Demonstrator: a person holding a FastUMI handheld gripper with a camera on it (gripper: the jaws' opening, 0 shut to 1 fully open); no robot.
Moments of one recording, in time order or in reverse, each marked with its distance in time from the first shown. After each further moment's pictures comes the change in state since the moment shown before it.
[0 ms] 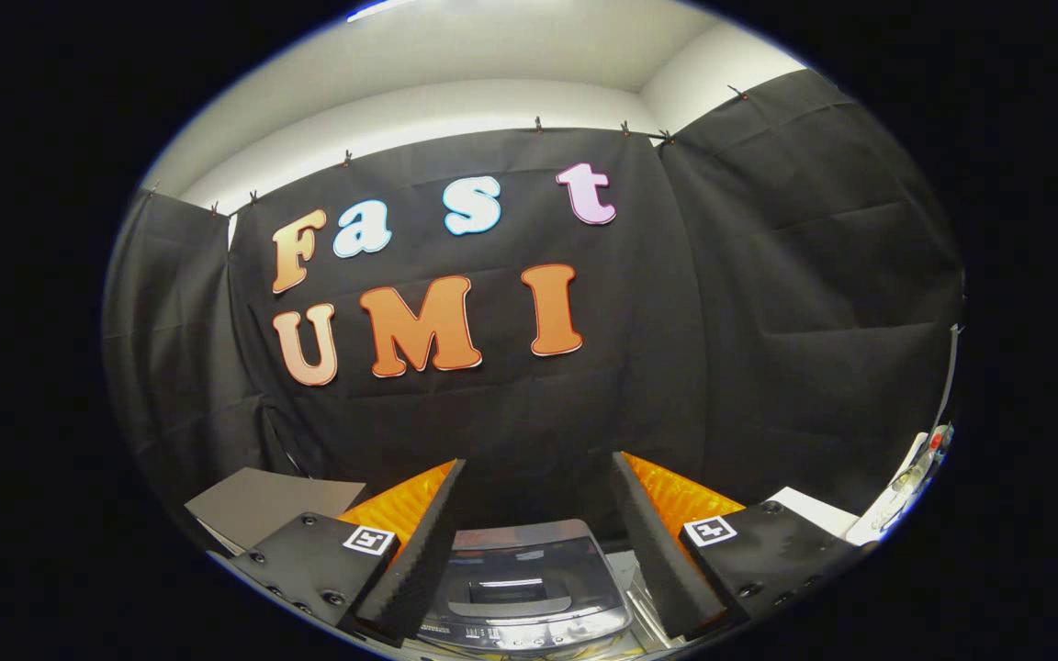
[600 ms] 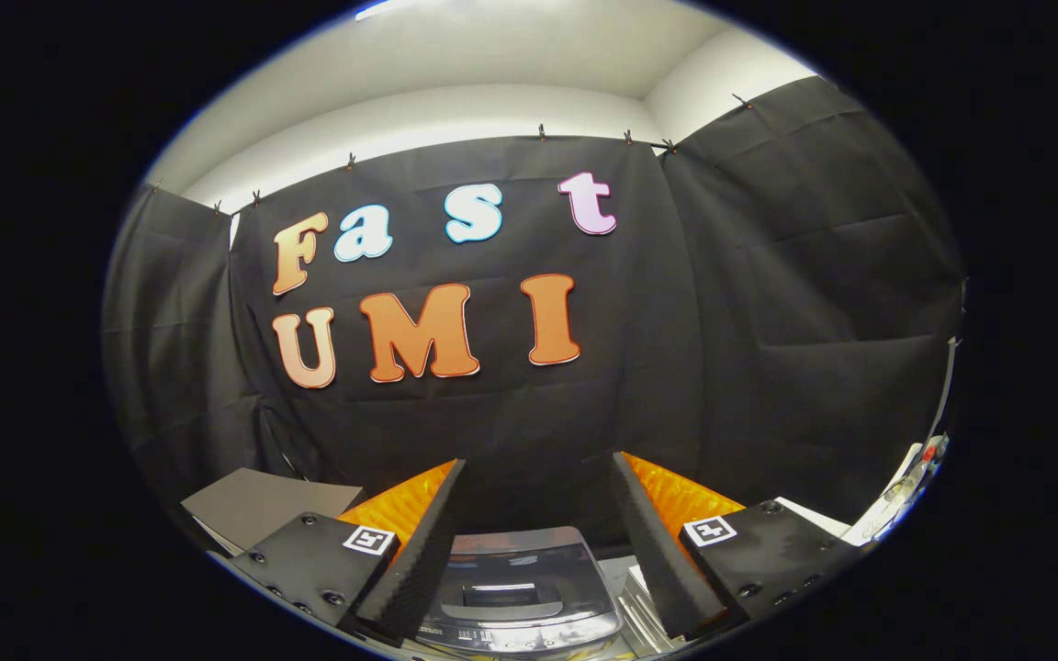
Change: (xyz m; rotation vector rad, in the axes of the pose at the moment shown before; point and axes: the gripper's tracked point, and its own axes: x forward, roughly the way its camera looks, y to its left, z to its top) arm -0.005 -0.002 0.017 -0.019 -0.020 -0.001
